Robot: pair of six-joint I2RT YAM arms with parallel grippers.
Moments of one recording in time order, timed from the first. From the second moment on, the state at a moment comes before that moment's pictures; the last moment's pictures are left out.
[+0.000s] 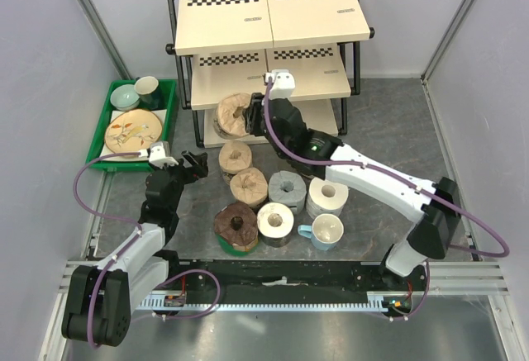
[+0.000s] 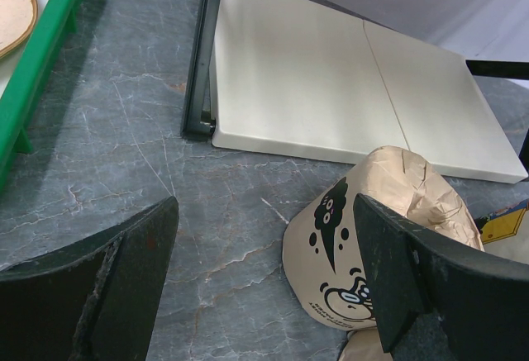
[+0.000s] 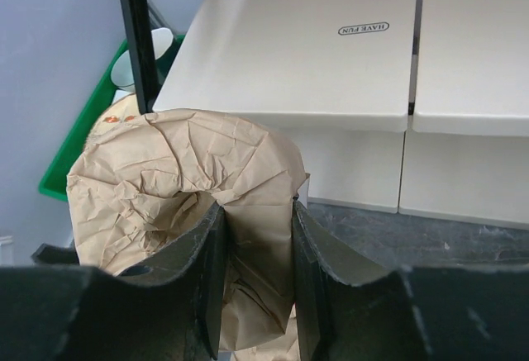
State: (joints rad) left arm -0.14 0.93 0.19 0.63 -0.05 -0.41; right arm 0.96 1.59 1.51 -0.14 0.52 0.48
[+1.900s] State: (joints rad) left arm -0.14 0.92 0.17 0.63 -0.08 -0.41; right arm 1.02 2.11 2.07 0.15 0.82 0.04
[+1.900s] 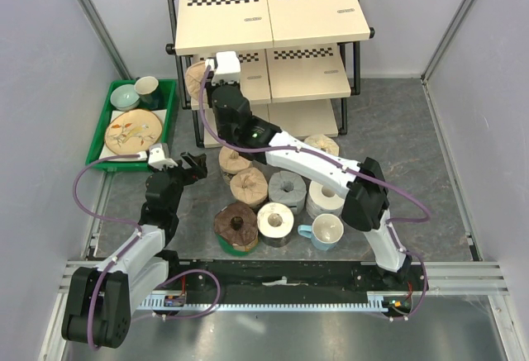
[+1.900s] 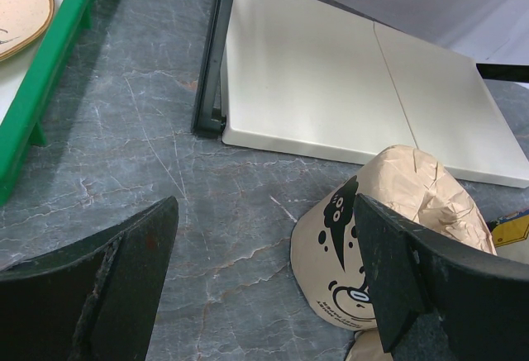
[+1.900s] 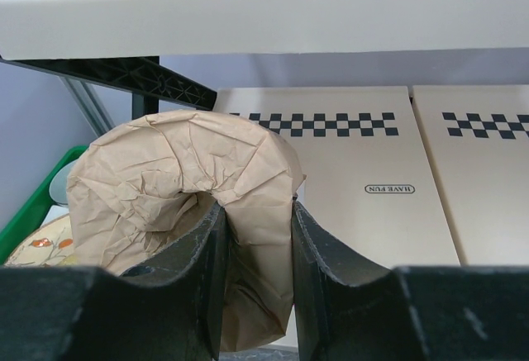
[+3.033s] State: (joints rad) left arm -0.14 0.92 0.17 0.63 -0.08 -0.41; right arm 0.95 2.17 2.32 -0.20 0.68 0.18
